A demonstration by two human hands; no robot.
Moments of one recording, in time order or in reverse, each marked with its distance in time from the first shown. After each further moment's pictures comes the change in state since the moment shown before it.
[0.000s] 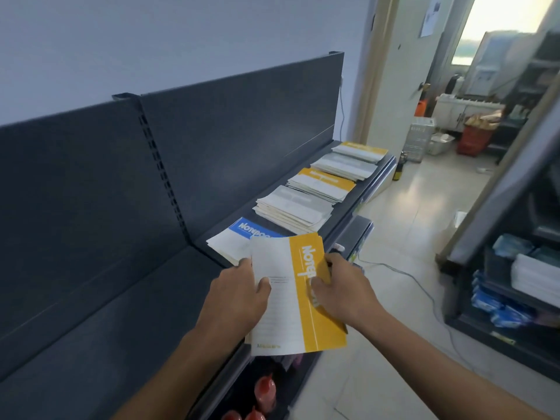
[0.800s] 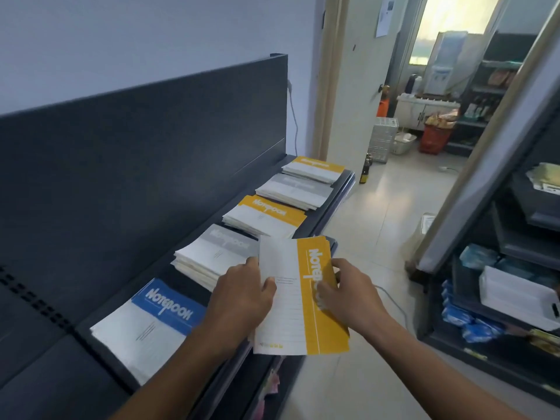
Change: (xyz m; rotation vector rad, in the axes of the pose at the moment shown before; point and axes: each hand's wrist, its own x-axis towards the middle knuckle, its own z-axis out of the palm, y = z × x) left_hand 0.199 0.142 0.099 0.028 -0.015 0.197; right_hand 0.182 0.108 -0.097 0.068 0.054 0.181
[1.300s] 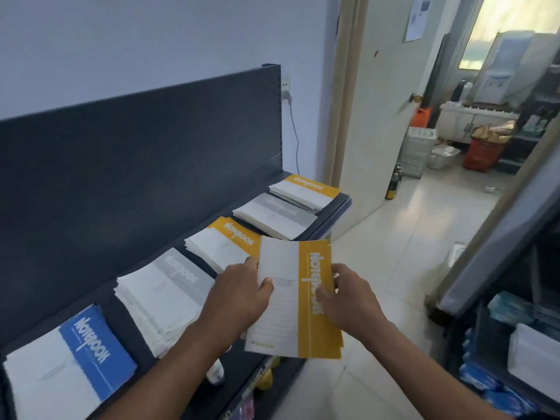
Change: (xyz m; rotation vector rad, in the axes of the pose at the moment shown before) left_hand 0.110 0.125 0.060 0.053 0.054 -0.088; right_hand 0.147 0.080 -0.099 0.069 -0.139 -0.106
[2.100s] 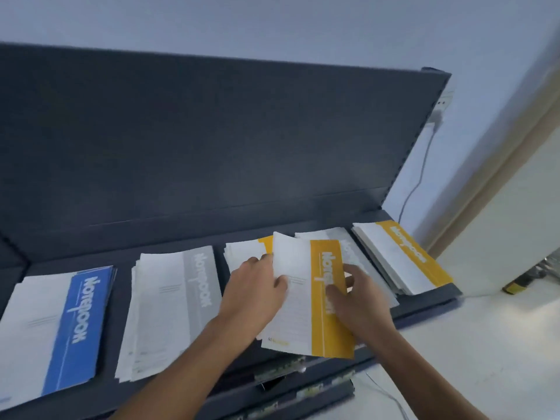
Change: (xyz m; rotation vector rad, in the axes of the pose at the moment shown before) left_hand 0.138 -0.046 0.044 -0.085 0.275 -0.530; right_hand 0.244 -0.059 0.051 -0.093 -0.279 -0.296
